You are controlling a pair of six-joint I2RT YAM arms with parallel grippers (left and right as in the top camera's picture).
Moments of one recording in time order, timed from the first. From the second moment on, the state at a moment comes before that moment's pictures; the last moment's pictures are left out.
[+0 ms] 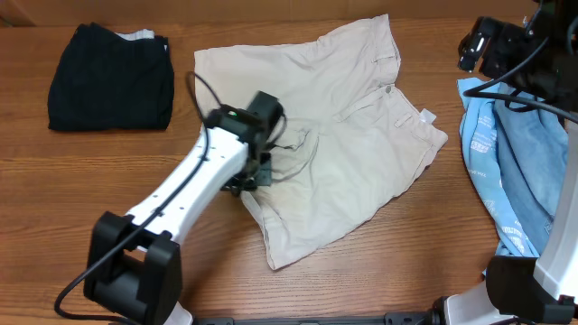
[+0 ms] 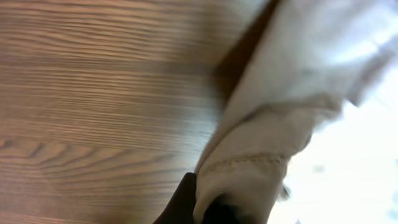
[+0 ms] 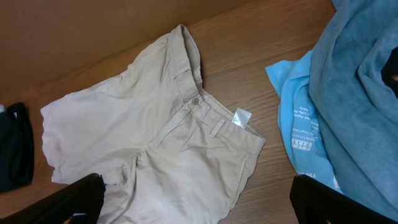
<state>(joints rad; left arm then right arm) -0.44 1.76 1.37 -1.19 -0.08 -0.51 -0.05 1.72 2.37 -1.55 -0.07 0.28</state>
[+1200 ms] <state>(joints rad) -0.03 1.45 1.49 -1.22 0.06 -0.32 -0.12 1.67 2.37 -1.64 -0.06 0.29</state>
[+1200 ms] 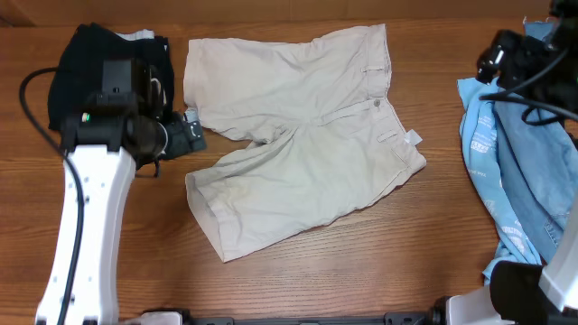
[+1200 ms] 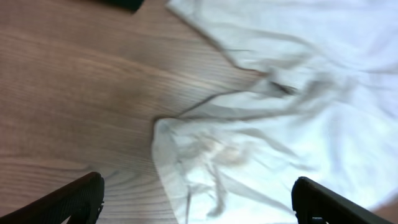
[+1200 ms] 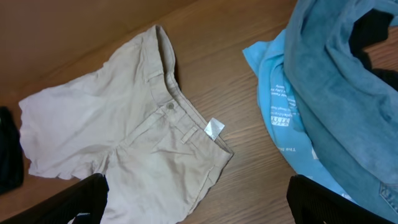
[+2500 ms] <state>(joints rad) -0.66 1.43 0.76 -1.03 0.05 -1.05 -0.13 1.63 1.20 -0.85 -0.23 0.51</state>
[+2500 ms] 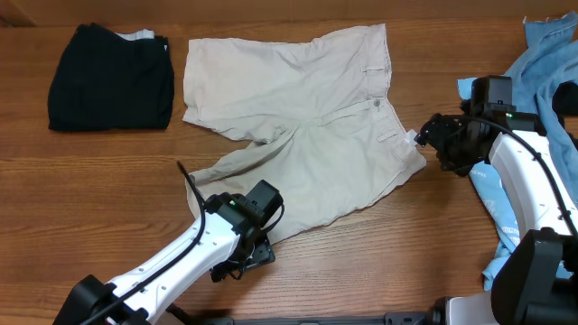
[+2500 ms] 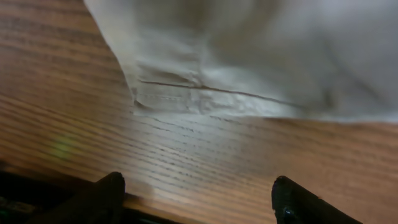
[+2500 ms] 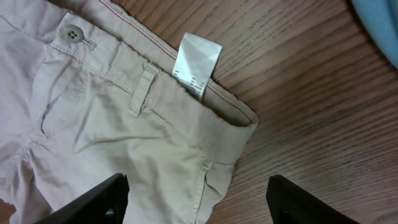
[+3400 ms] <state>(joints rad) -0.66 1.43 0.65 -0.78 -0.17 -1.12 -0.11 1.64 1.12 -0.70 -0.23 0.51</state>
